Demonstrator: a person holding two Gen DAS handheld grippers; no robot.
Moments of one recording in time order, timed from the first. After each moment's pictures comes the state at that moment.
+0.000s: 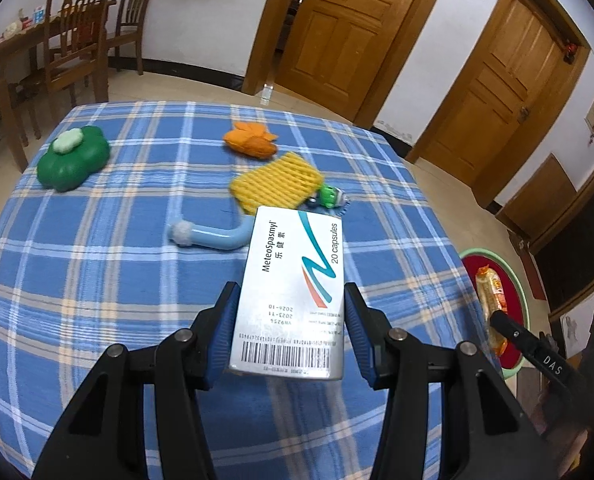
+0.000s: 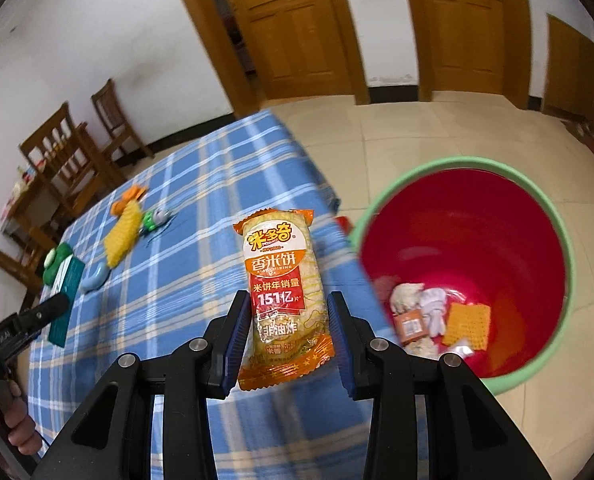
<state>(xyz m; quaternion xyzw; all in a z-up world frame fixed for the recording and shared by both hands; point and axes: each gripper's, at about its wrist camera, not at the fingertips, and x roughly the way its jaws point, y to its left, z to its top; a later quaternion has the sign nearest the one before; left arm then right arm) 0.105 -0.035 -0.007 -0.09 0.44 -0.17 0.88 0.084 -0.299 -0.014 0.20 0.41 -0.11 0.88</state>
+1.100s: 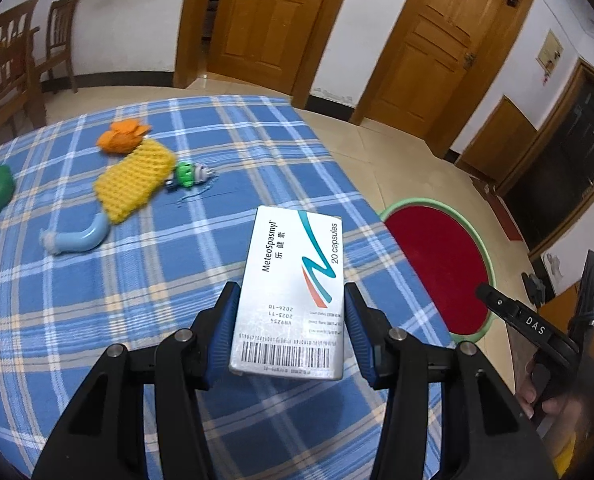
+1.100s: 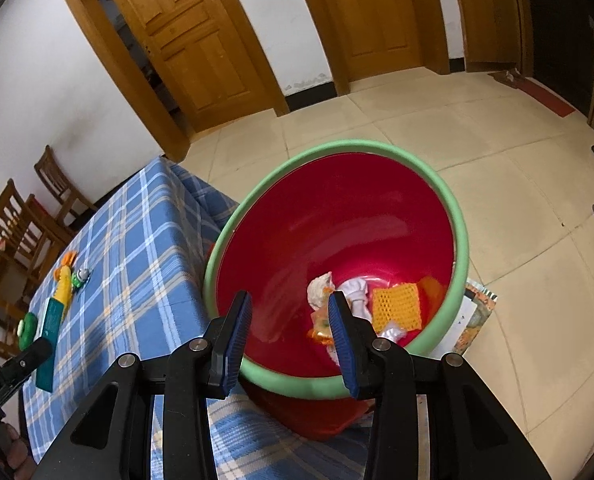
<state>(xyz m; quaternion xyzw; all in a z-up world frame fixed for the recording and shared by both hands) 0.082 -0.137 -0.001 -0.02 0.45 -0.27 0.85 0.025 -0.389 -0.024 0.27 0.38 -0.22 0.86</state>
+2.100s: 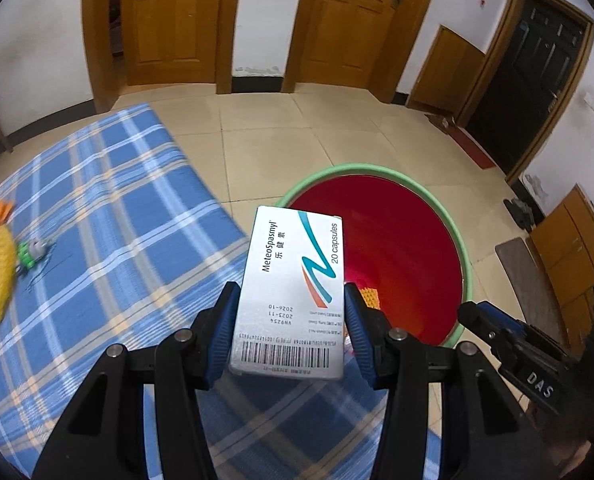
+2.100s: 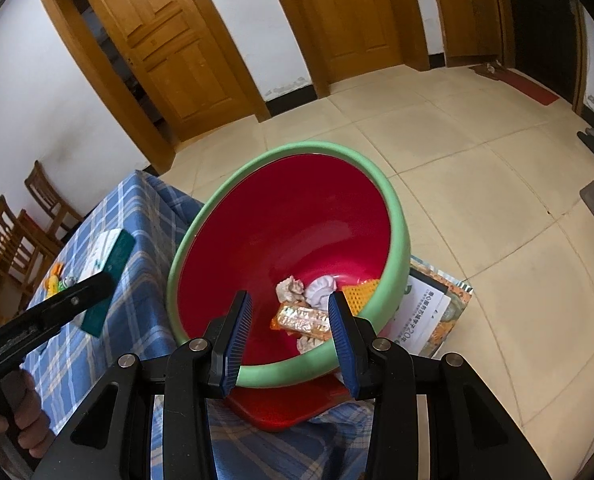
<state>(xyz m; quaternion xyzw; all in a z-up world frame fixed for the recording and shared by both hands) 0.086 -0.286 -0.016 0.09 0.45 -0.36 0.81 -0.011 -0.414 -0.028 0.28 0.38 -0.24 0.85</state>
